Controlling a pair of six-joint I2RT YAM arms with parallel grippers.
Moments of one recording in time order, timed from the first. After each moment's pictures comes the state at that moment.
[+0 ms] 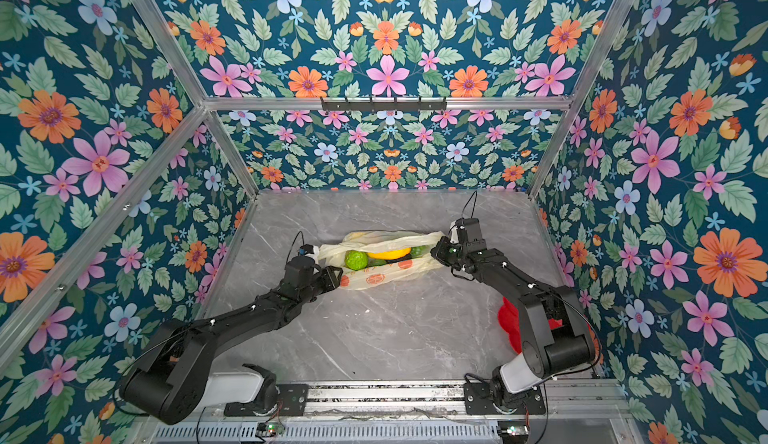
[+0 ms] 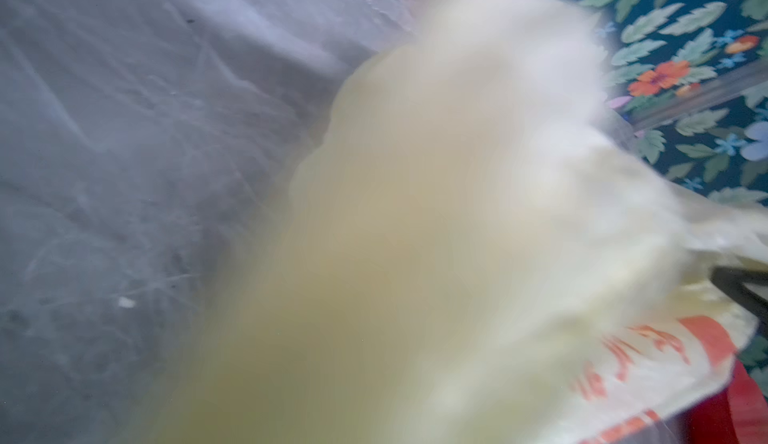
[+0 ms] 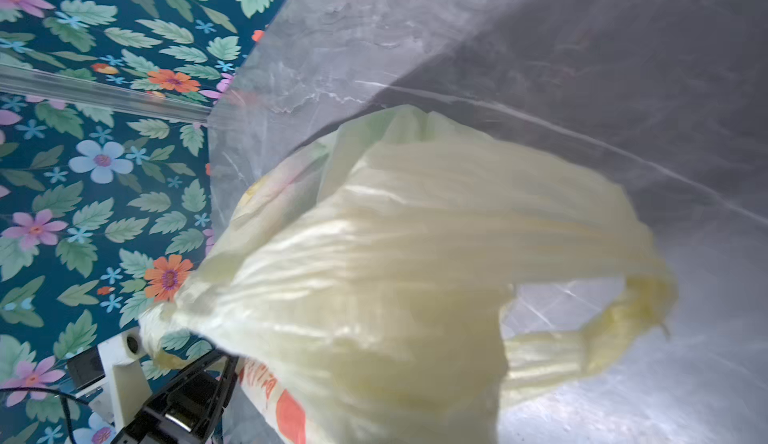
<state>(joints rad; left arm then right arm) -0.47 1.29 0.50 0.18 -0.01 -0.64 0.25 1.52 0.92 -0.12 -0.39 0.75</state>
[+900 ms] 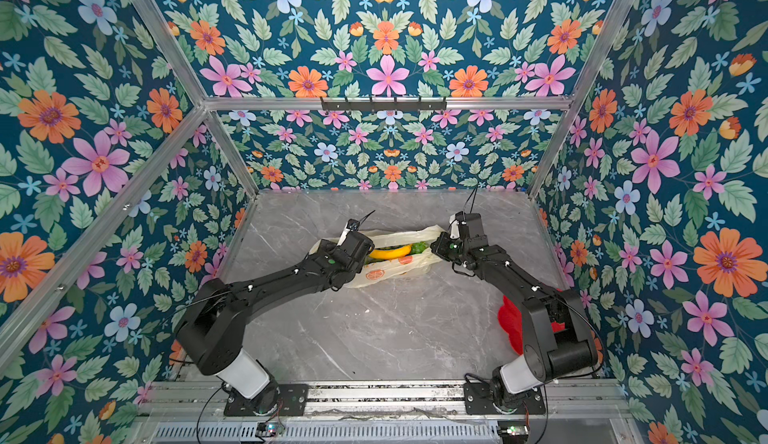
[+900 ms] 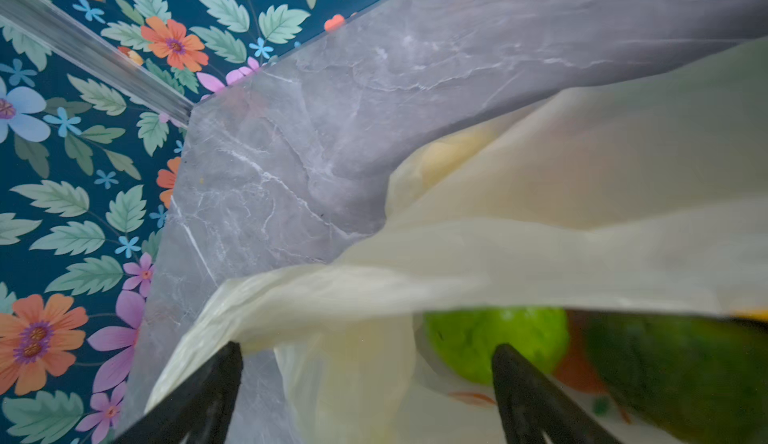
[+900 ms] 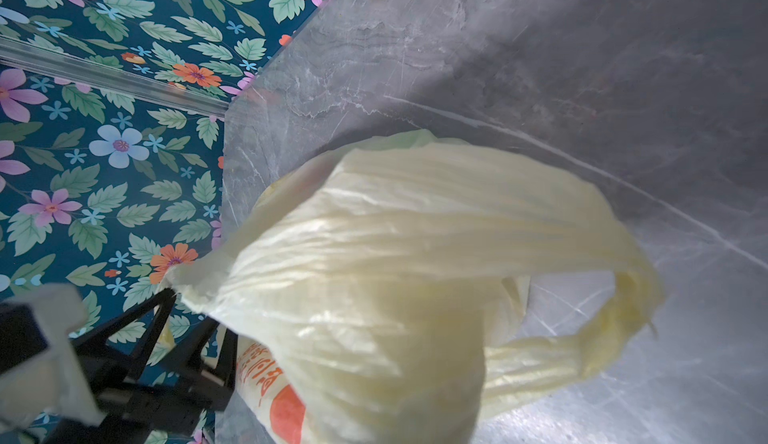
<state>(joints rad) -0.71 1.70 1.11 -0.36 -0.77 -0.18 0.24 1.51 0.95 -0.15 -0.39 0.70</state>
